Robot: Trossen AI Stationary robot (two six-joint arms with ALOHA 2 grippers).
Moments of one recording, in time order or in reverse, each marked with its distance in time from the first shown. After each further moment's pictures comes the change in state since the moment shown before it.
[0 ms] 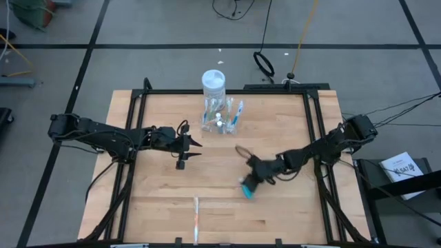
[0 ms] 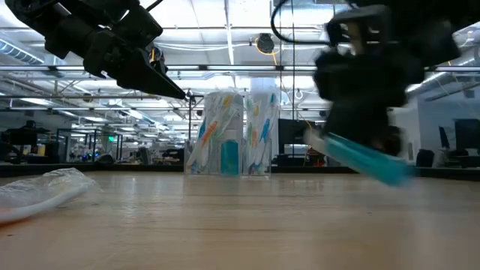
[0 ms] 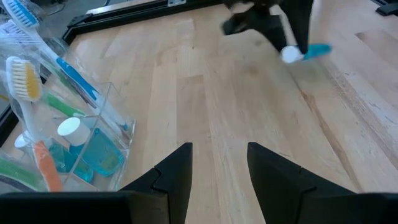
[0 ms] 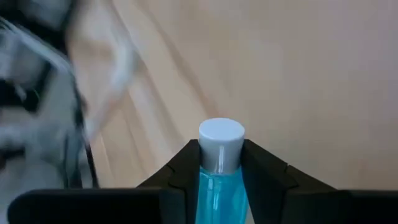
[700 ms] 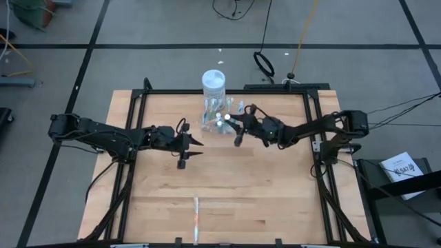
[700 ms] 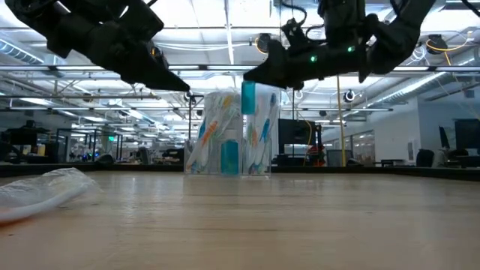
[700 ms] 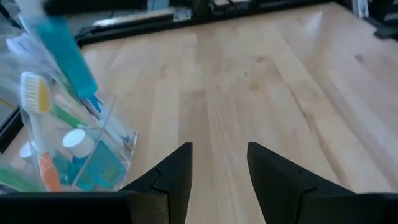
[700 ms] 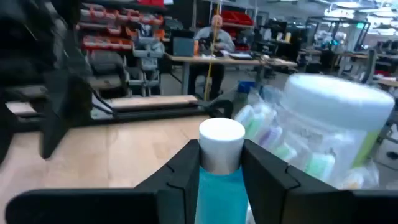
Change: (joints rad) left arm 0.000 0.000 0.000 0.051 -0.001 -0.033; right arm -0.449 0.036 0.004 0.777 0.289 -1.243
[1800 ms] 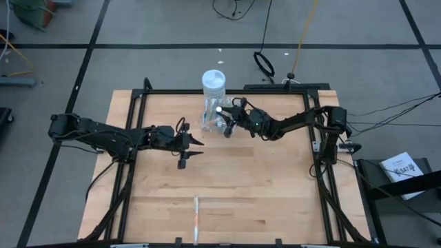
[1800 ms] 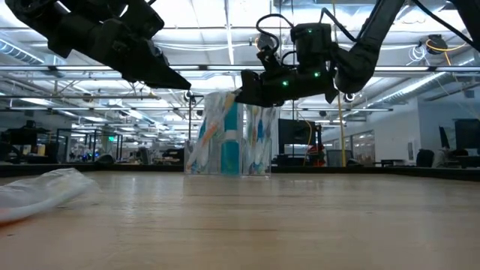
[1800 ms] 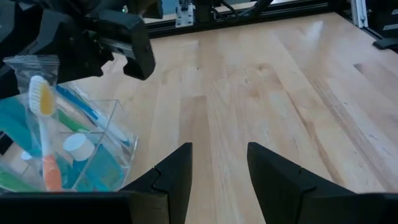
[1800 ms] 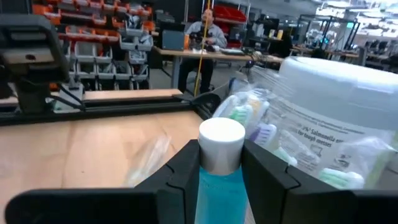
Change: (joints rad) left arm 0.000 0.000 0.000 0.025 0.000 -0.019; right arm -0.126 0.244 0.159 0.048 -0.075 -0.021
